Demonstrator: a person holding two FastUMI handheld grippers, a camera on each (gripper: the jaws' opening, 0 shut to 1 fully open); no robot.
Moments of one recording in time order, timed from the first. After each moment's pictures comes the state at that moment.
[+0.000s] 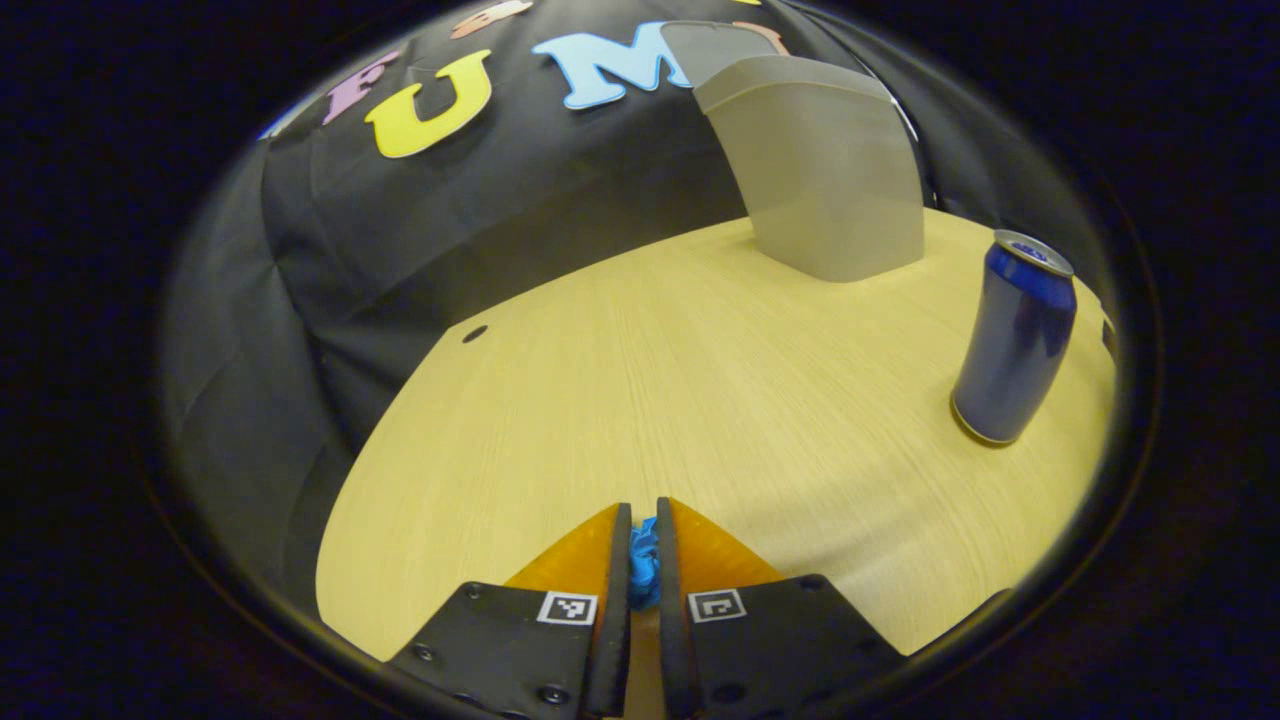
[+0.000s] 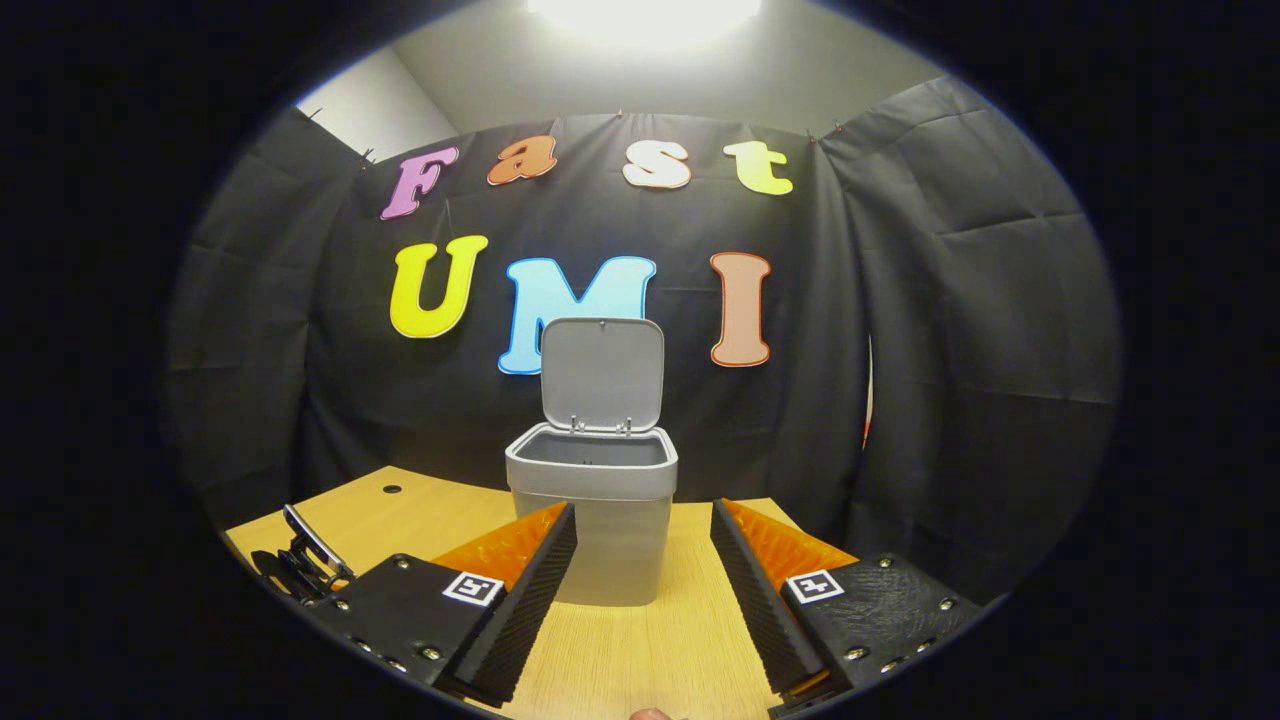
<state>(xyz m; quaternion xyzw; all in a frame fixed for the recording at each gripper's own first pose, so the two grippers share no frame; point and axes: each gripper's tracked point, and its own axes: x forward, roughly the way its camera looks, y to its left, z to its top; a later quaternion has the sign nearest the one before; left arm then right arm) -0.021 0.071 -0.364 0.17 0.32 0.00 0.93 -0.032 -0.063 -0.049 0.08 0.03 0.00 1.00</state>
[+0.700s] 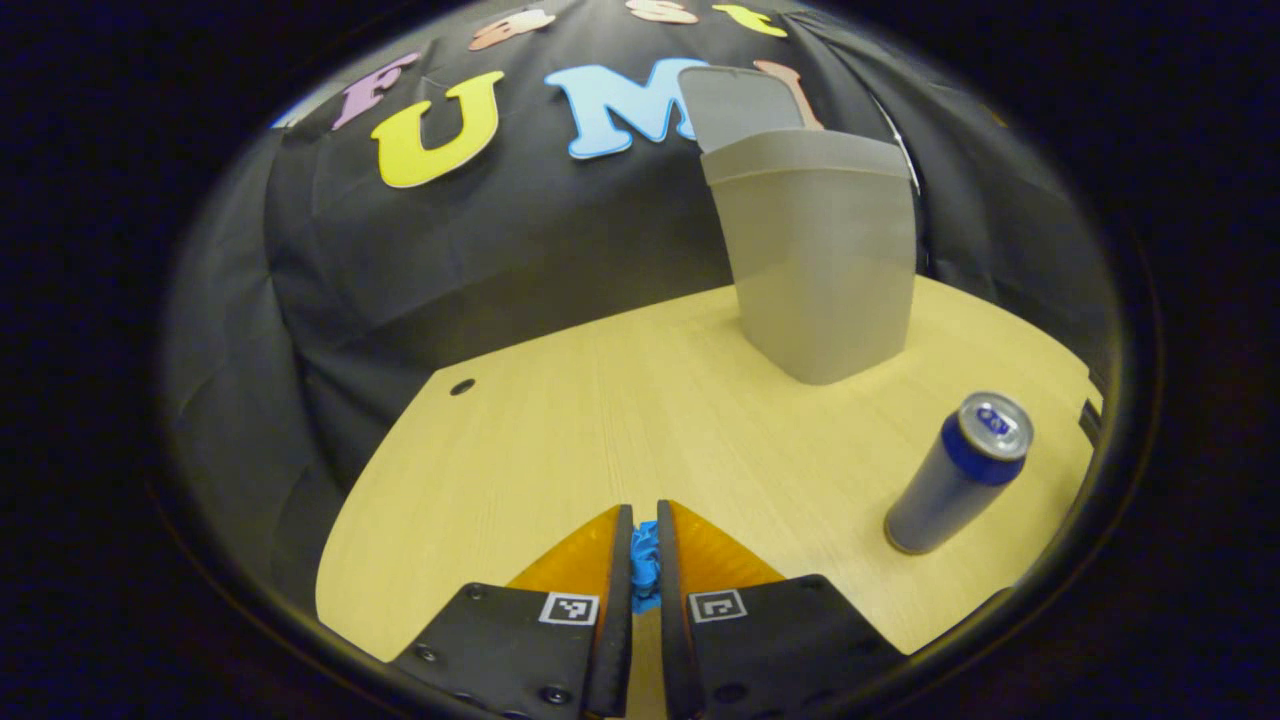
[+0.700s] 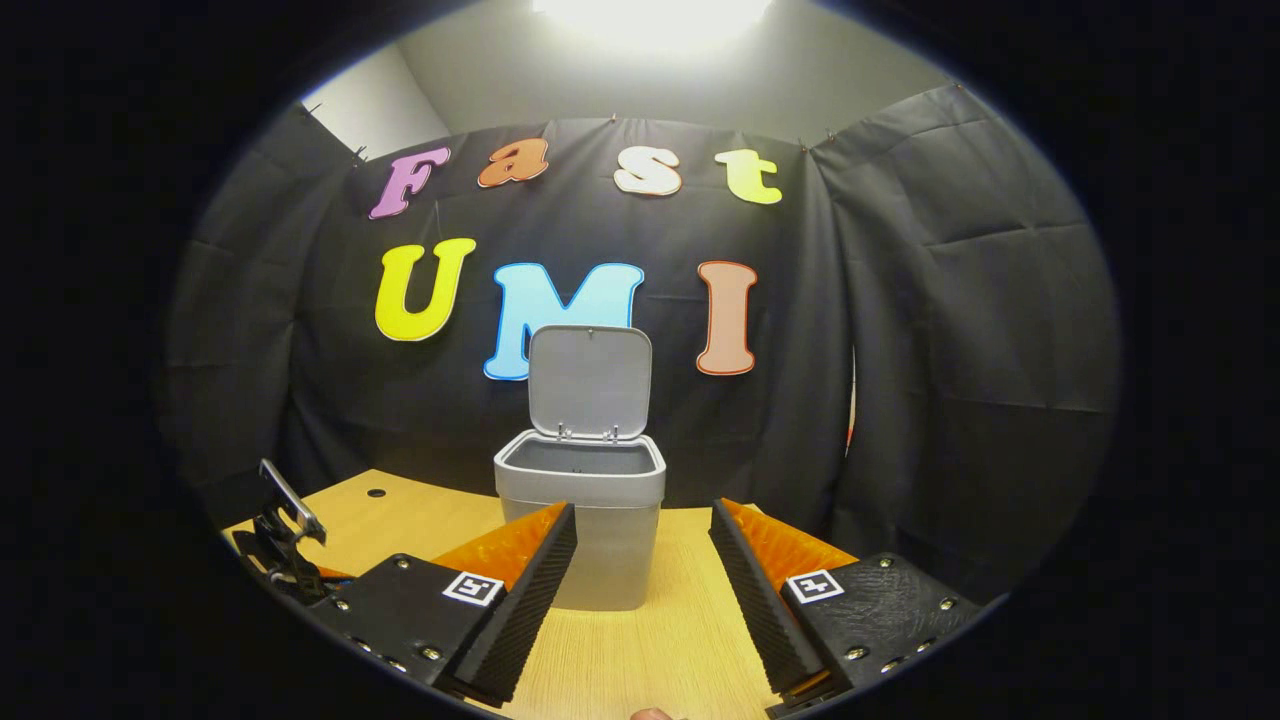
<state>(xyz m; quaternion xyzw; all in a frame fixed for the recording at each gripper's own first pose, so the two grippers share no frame) 0.018 0.029 -0.262 0.11 0.24 -0.03 0.96 -0.032 -0.069 -0.041 0.07 0.02 -0.03 1.00</state>
